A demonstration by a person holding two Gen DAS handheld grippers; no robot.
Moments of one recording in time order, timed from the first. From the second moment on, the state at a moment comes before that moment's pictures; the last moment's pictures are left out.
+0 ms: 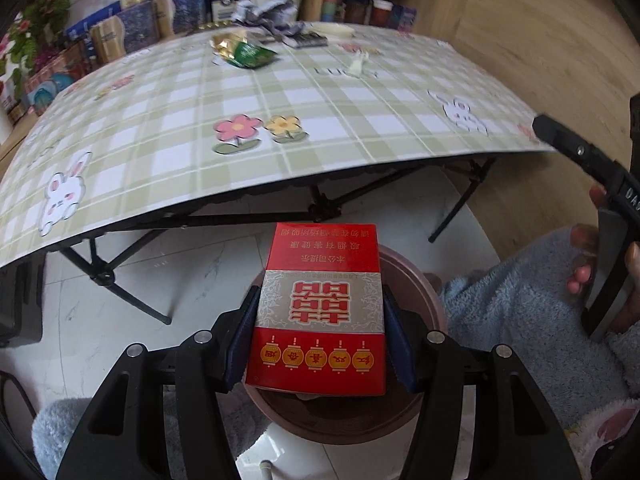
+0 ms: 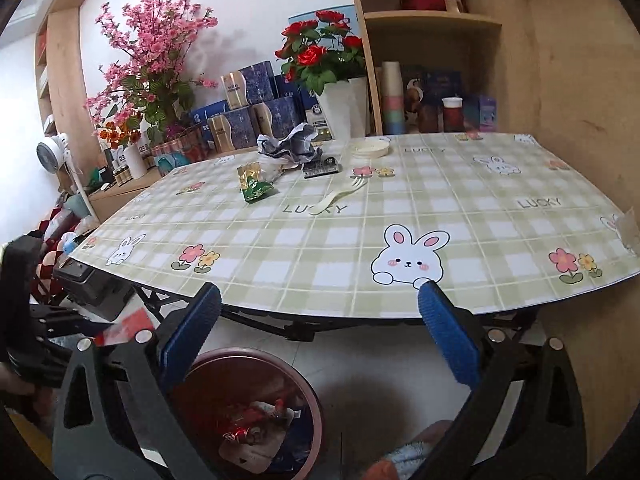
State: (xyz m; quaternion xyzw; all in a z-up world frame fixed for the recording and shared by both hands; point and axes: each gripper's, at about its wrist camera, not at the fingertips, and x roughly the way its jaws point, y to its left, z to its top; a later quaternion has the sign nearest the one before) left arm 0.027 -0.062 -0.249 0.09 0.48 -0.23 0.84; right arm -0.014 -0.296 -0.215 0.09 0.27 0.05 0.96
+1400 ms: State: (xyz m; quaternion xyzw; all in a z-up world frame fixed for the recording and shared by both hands) left arm 0.049 0.006 -0.213 -0.06 0.39 -0.07 0.92; right arm -0.004 -0.278 -0.230 0.08 0.31 0.09 0.94
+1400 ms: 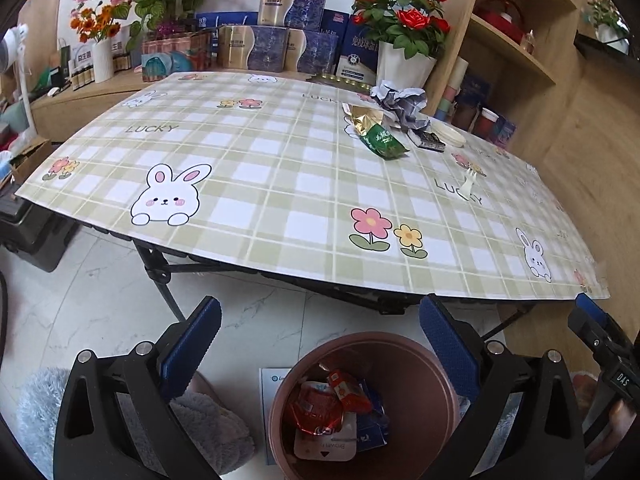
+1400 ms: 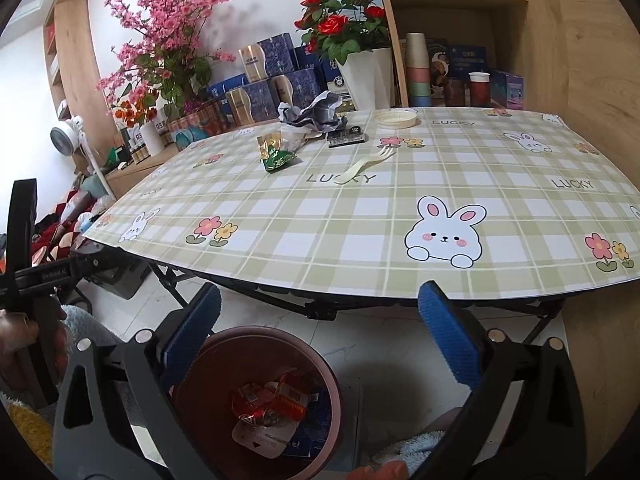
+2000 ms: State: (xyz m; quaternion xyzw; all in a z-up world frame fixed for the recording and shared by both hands) left arm 0.159 -0.029 -0.170 -0.03 0.37 -0.12 0.92; right arm 0.043 -0.307 -0.221 0.10 0.34 0.01 0.93
